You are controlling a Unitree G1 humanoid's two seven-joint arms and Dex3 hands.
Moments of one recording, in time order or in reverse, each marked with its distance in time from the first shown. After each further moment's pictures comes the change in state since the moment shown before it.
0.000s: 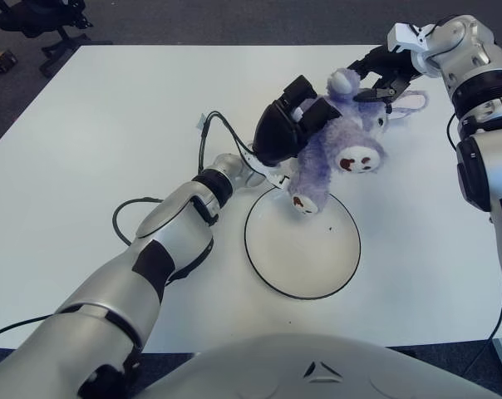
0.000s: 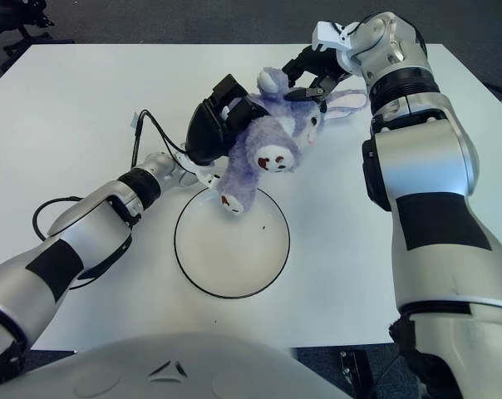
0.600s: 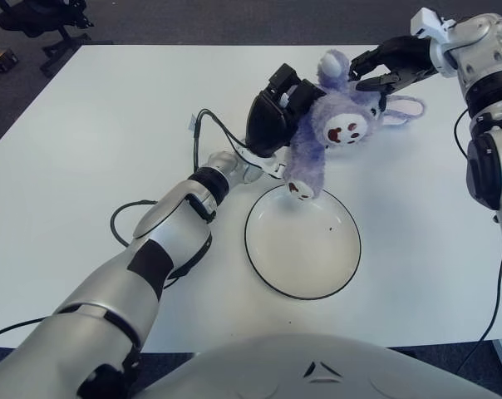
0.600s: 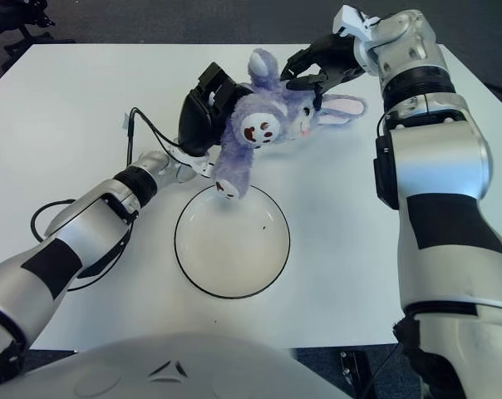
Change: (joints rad) left arm 0.006 0.014 0.056 -0.012 -0.054 0.045 -0.039; right arm 0.002 -0.079 -0.159 0.000 0.177 -0.068 0.202
